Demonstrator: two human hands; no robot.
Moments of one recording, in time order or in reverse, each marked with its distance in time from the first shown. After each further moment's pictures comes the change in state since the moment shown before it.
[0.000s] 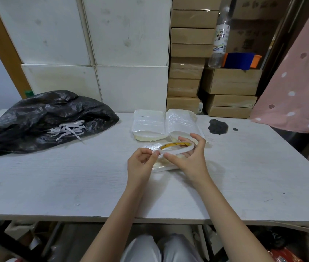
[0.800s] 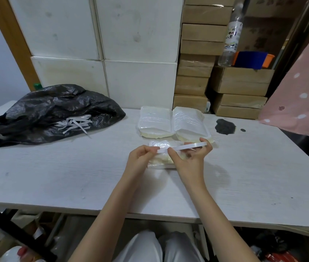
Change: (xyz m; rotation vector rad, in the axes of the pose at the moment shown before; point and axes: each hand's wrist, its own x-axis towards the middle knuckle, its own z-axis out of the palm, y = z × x) left_hand 0.008 0.012 -0.022 0.024 -0.144 -0.149; right_hand -0.010 0.009 0.027 -0.045 0.192 -0.040
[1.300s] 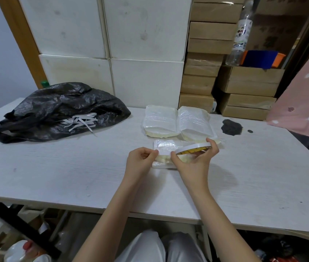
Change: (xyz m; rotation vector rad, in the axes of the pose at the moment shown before) left_hand 0.003 -0.005 -0.008 0.270 0.157 0.069; right_hand -0.001 0.008 0.006 -0.073 0.088 -0.104
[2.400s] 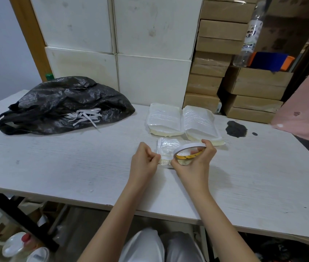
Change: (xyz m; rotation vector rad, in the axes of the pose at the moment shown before) left_hand -0.005 -0.013 0.002 0.161 0.057 0.094; right_hand -0.001 0.014 0.005 -0.337 -0.025 -0.195
